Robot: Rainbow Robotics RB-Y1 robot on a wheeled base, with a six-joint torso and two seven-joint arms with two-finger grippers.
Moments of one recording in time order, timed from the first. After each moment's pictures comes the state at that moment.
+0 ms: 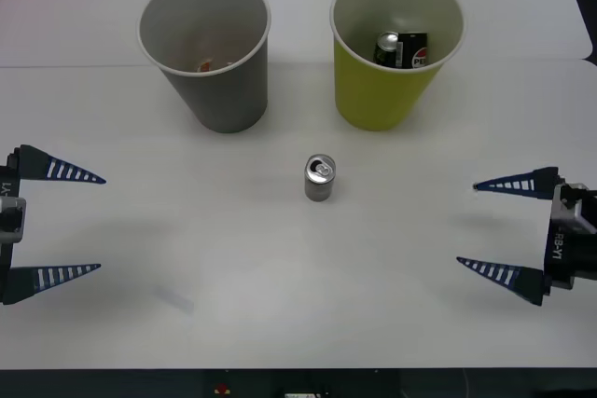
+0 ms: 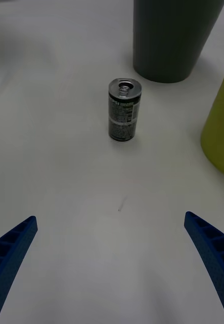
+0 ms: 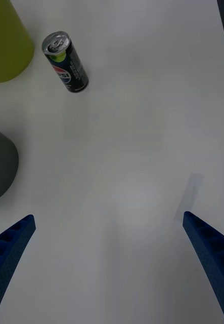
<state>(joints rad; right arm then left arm) 0.23 -1.00 -0.02 -1.89 1.16 -0.90 0.02 0.26 1.13 0.26 -2.01 -1.31 -1.13 -0.09</state>
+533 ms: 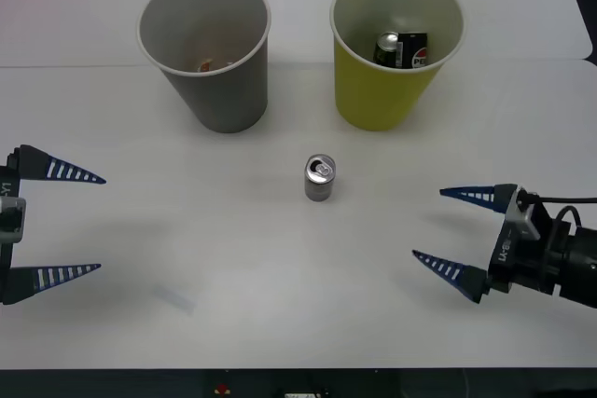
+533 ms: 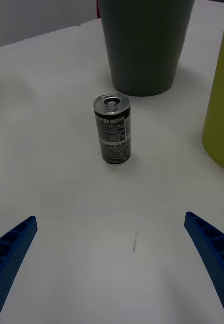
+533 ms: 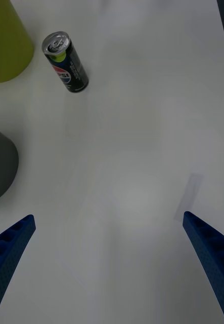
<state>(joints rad) 0.19 -0.82 0.13 -1.81 1.12 -0.75 0.06 0.26 1.13 0.26 -2.01 -1.31 -1.13 -0.09</state>
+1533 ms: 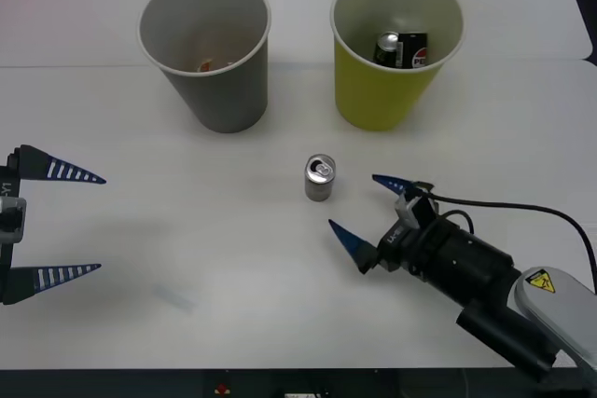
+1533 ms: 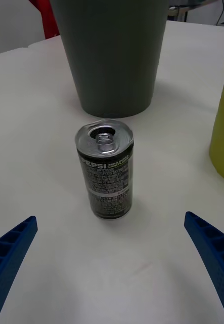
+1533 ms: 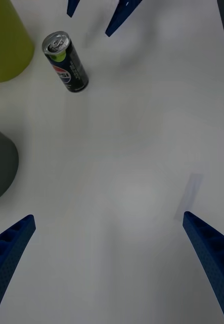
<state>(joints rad) 0.03 -0.61 0.48 -1.74 1.16 -0.26 0.11 0.26 1.13 0.26 -2.01 -1.31 -1.13 -0.09</state>
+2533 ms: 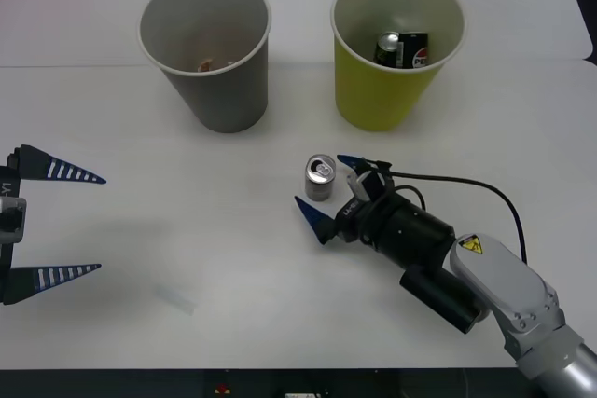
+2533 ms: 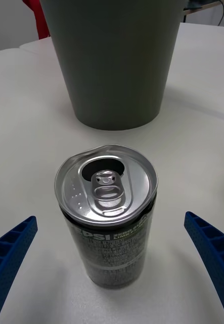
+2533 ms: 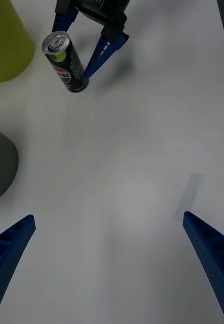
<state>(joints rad) -0.17 -0.40 0.50 -1.48 1.21 -0.26 0.16 0.26 1.13 0.26 -2.01 -1.31 -1.13 -0.09</state>
